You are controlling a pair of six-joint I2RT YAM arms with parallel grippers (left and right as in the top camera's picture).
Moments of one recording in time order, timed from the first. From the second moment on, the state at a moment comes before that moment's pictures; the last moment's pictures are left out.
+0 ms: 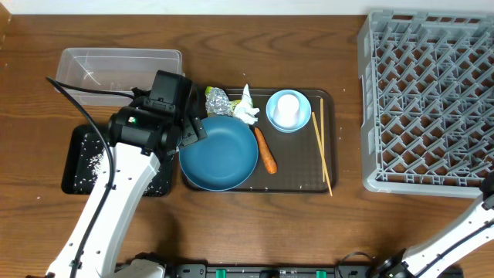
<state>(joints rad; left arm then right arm) -0.27 1.37 1.28 -1.16 -0.22 -0.67 -0.78 2.32 2.22 -0.97 -0.26 -0.25</state>
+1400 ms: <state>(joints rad) -0.27 1.37 1.28 -1.16 -0.22 -0.67 -0.71 2.19 2.22 -1.20 -0.93 -0.13</state>
